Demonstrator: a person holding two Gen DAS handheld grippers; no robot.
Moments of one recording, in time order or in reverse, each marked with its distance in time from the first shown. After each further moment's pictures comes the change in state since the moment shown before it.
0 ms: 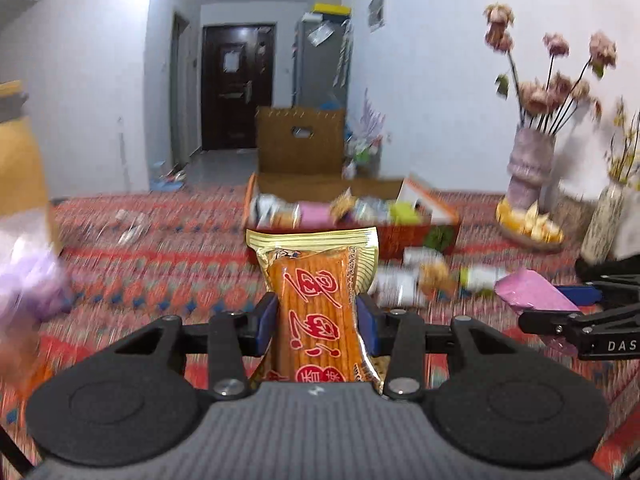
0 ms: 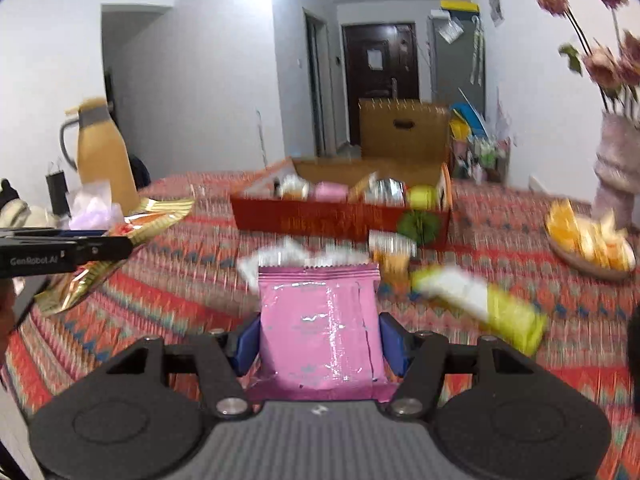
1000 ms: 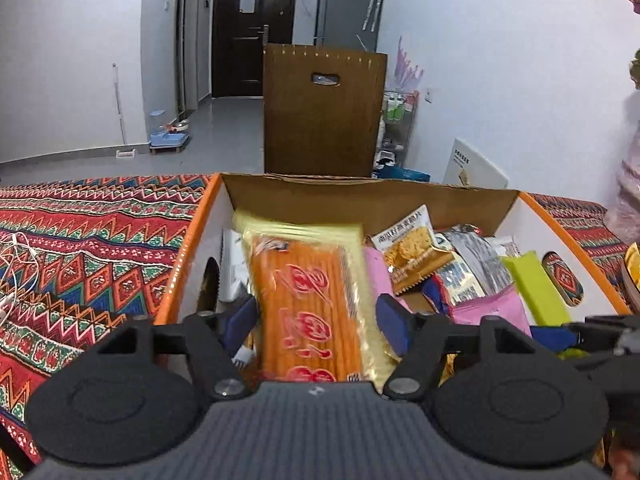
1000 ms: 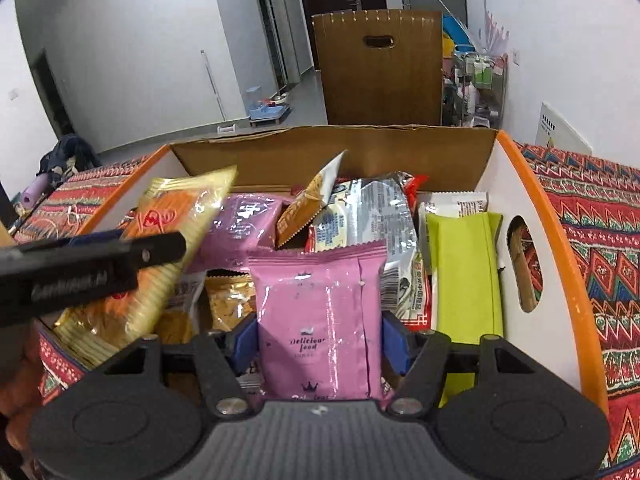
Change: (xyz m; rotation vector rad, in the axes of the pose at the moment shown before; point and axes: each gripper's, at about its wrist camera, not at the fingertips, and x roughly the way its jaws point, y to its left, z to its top) left arm 0.320 0.038 0.084 -0.066 0.195 0.048; right arm 0.324 -0.076 0.125 0.162 0.274 -0.058
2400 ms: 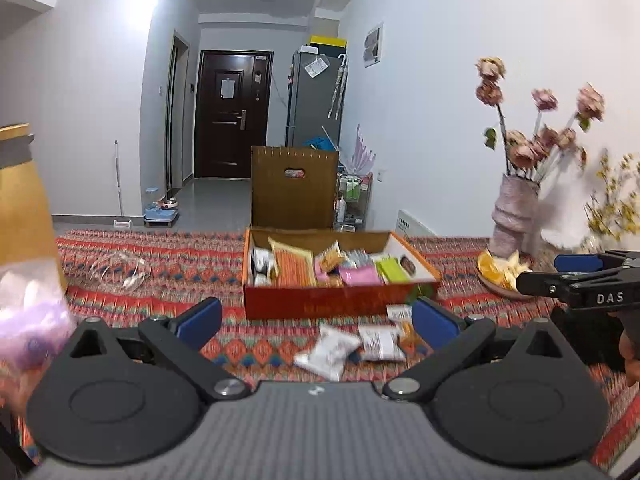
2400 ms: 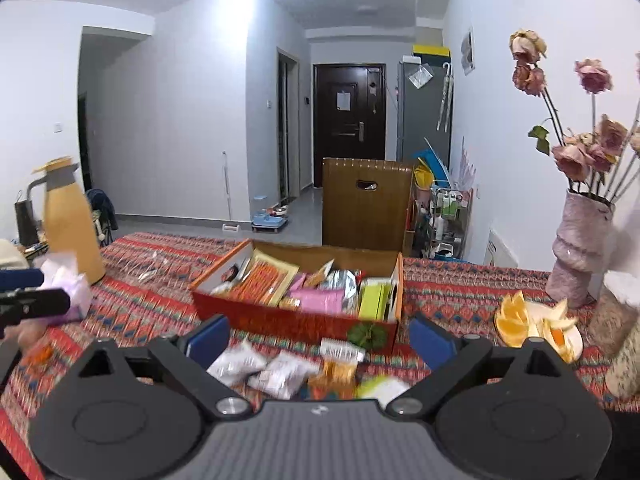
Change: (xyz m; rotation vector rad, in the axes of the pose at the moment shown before) left arm -0.360 -0.012 -0.130 0.032 -0.268 -0.076; right arm -0.337 0.038 -0.152 -0.160 -0.394 -0.065
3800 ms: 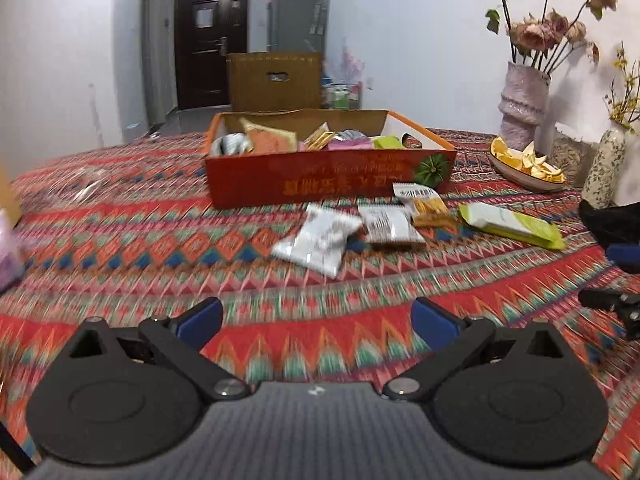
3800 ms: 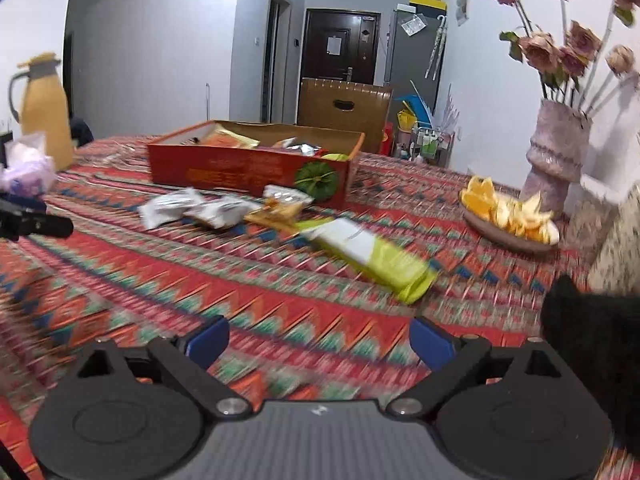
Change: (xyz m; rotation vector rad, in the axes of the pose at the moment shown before) left arm 0.123 -0.004 -0.070 0.083 0.248 -0.032; right arm 0.029 -0.053 -0.130 -0.070 0.188 -0.081
